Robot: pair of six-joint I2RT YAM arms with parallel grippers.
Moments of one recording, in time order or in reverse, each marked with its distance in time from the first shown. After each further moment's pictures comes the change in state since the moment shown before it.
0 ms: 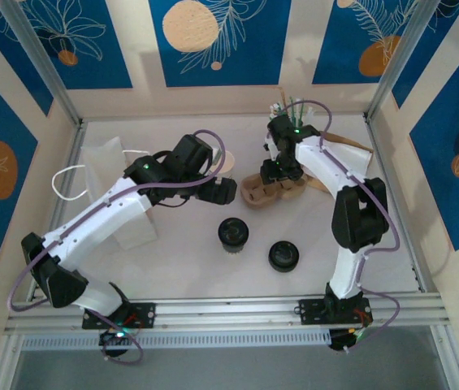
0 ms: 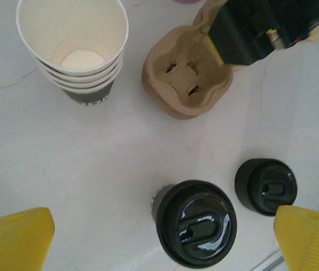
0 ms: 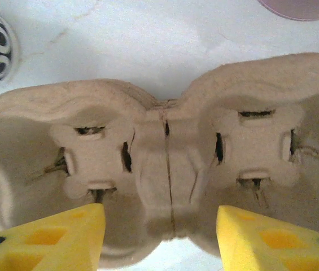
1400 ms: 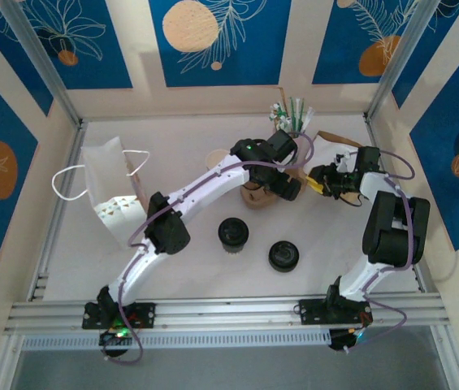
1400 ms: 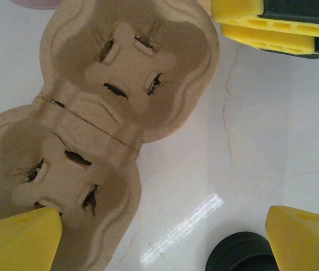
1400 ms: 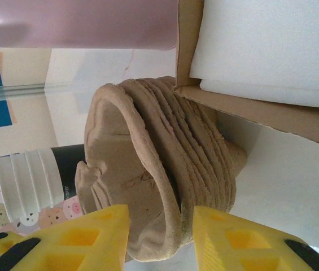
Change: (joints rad) left arm -0.102 0.919 0.939 -0.176 0.084 0.122; right arm -0.592 -0.140 -0.582 0.670 -0.806 0.380
